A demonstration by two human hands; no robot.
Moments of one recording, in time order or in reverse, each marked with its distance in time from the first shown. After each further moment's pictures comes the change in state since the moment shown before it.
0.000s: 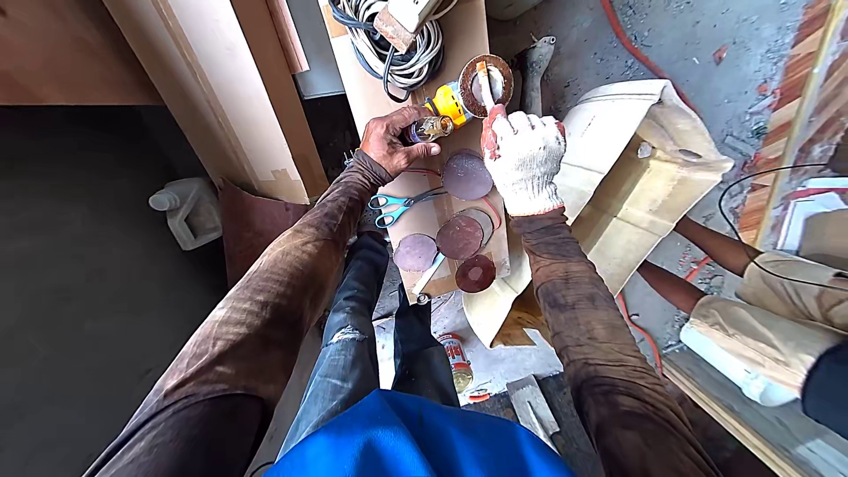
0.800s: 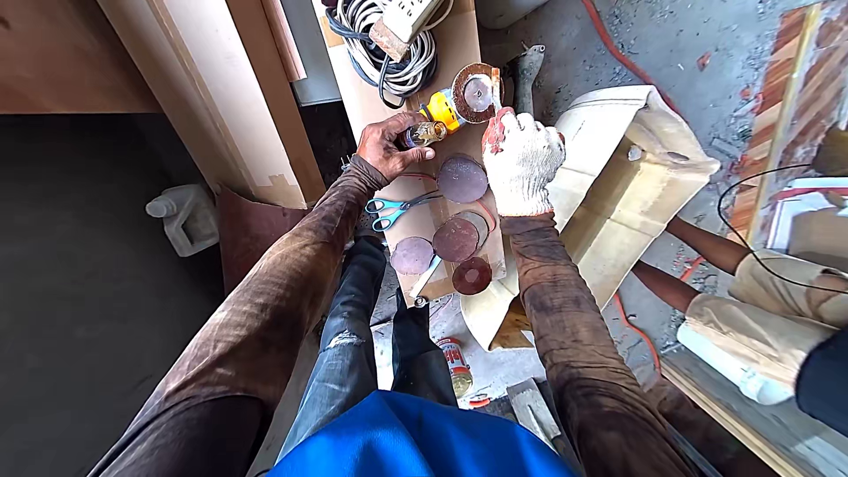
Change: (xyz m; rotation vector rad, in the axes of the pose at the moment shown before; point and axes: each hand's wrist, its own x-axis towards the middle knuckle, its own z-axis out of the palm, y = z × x) left_hand 0.001 0.002 -0.001 0.027 -0.013 -0.034; right_hand 0.006 -0.008 -0.014 -0.041 -0.136 0.271
